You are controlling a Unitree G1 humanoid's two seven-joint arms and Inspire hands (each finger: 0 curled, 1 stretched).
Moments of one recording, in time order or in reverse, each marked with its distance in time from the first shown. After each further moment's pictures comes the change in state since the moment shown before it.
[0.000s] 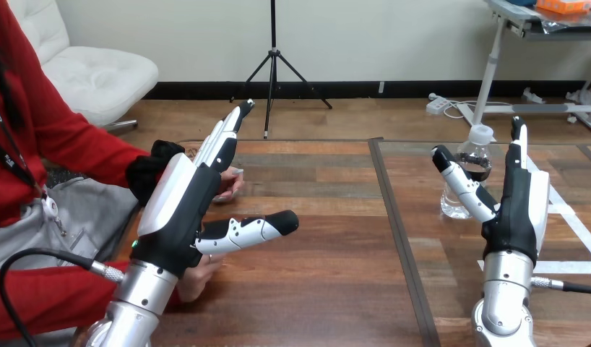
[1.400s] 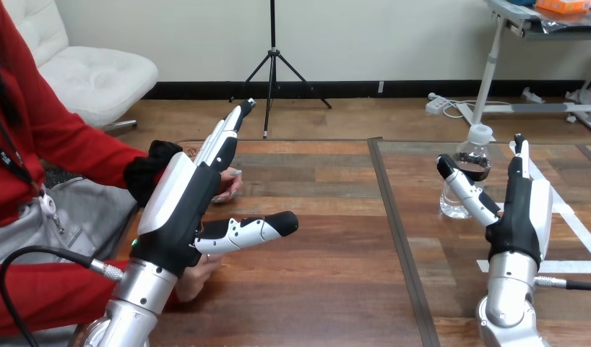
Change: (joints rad) left arm -0.008 0.009 -0.011 0.021 -0.025 -0.018 -0.017; right arm -0.116 -0.054 0.016 0.243 0.027 0.001 -0.022
